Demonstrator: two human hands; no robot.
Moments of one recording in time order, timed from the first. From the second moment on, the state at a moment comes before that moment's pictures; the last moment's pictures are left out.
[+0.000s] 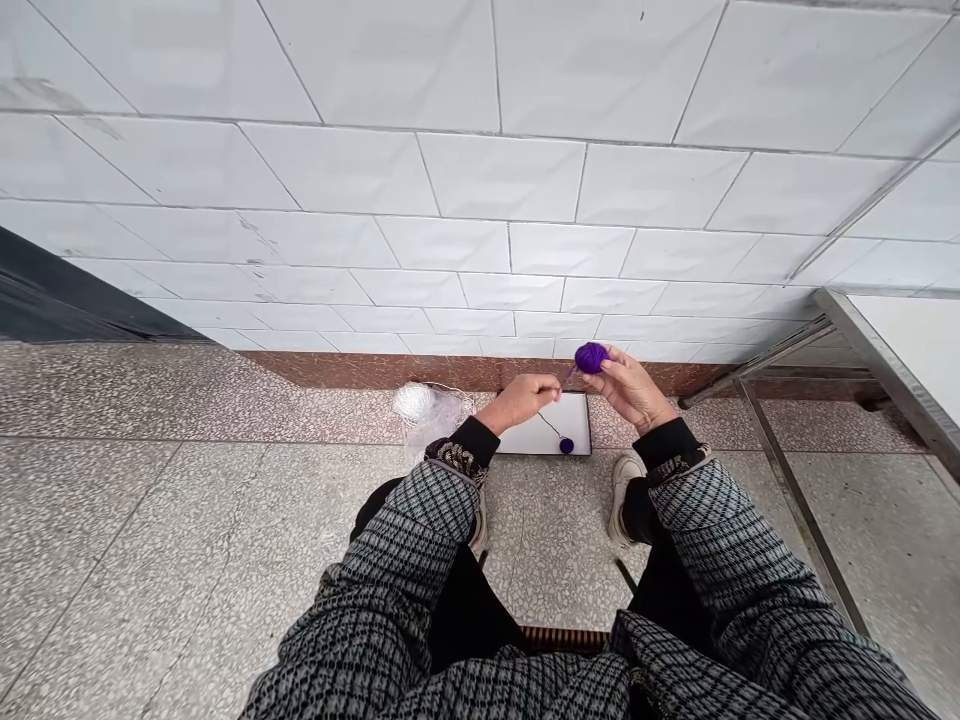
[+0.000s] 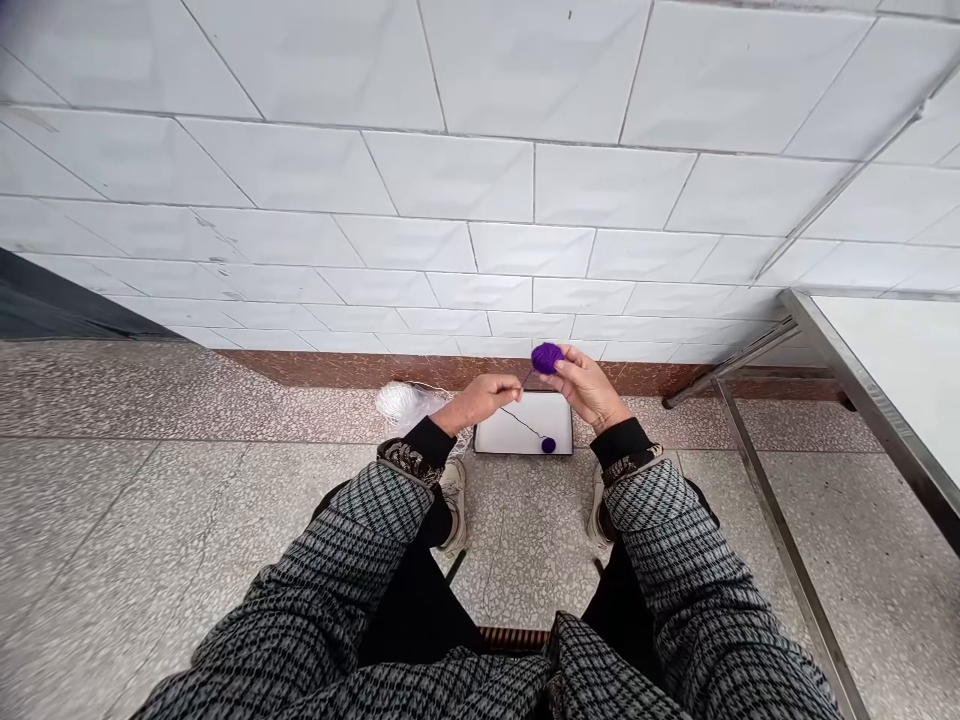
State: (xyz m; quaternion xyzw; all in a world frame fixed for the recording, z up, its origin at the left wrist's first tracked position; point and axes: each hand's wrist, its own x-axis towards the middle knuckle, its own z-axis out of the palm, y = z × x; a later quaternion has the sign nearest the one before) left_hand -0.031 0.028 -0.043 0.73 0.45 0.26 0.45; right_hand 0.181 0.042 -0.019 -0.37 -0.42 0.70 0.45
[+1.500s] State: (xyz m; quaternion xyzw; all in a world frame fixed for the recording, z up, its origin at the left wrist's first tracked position) left_hand -0.026 0.032 -0.040 0.71 0.50 0.32 0.37; right_hand 0.183 0.035 -0.027 -0.36 -0.47 0.75 0.29
